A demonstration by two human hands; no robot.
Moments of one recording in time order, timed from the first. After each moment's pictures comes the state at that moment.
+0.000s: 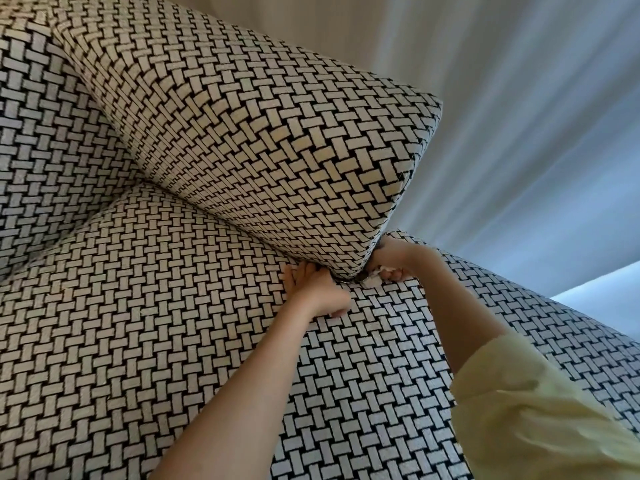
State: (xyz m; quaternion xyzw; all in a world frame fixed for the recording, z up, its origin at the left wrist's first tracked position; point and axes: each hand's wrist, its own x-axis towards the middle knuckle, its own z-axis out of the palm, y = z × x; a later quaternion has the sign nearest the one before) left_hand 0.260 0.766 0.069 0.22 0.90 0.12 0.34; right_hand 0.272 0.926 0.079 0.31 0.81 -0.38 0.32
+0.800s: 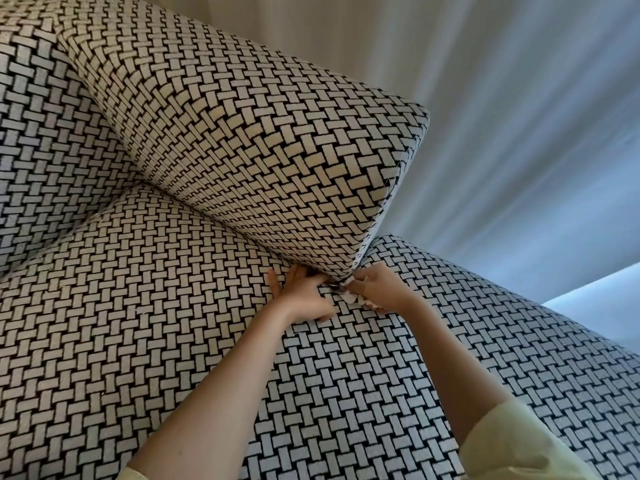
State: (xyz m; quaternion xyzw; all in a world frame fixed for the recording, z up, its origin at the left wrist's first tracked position) left_hand 0.257 0.752 0.061 0.25 0.89 0.19 0.34; right_hand 0.319 0.899 0.056 0.21 0.86 -0.44 0.16
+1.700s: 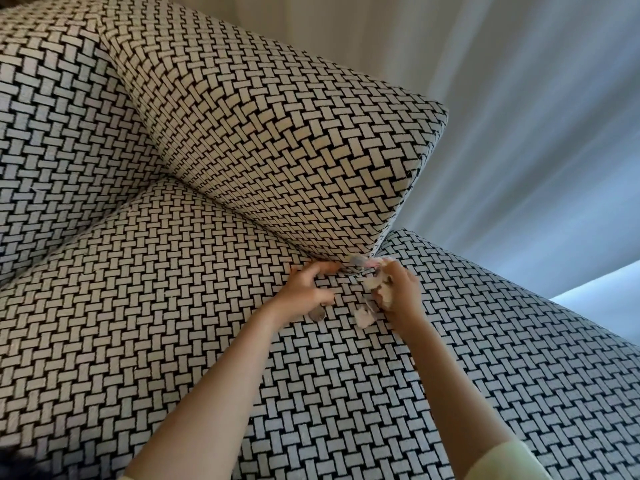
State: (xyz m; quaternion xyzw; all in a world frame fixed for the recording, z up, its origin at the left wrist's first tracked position) left_hand 0.264 0.711 0.074 0.19 0.77 0.45 0.42; right_hand 0.345 0.862 0.055 0.36 0.55 -0.75 -0.10
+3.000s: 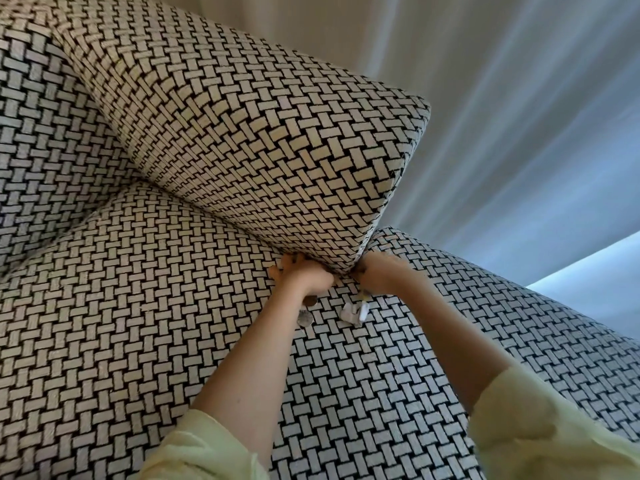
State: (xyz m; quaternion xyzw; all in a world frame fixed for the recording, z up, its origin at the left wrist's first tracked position) left_hand 0.242 0.770 0.064 0.19 0.92 0.09 0.35; right_hand 0.302 0.894 0.071 0.20 0.94 -0.15 0.24
